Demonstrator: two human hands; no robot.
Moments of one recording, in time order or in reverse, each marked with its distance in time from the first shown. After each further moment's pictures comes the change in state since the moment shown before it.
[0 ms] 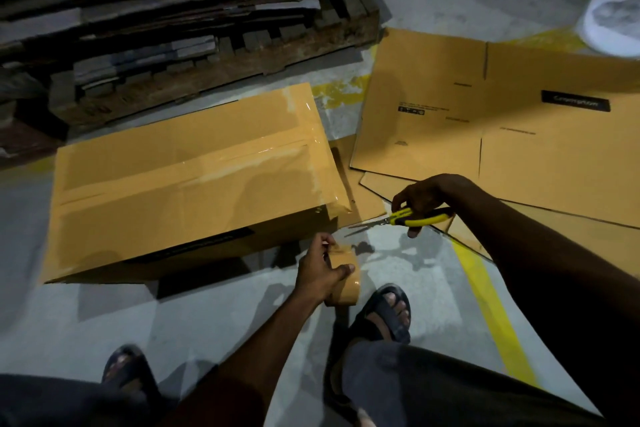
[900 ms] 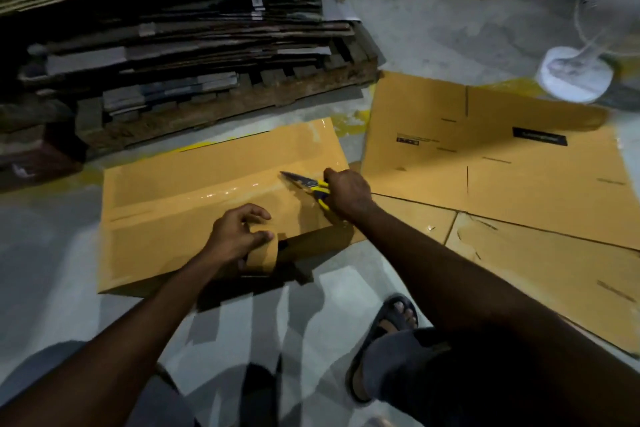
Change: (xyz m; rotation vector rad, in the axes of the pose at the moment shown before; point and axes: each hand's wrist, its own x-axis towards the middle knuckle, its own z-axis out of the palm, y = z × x) left_hand -0.025 0.075 -0.233 0.235 0.056 0.128; right_hand -0.012 -0.223 -0.002 -0.059 0.996 0.041
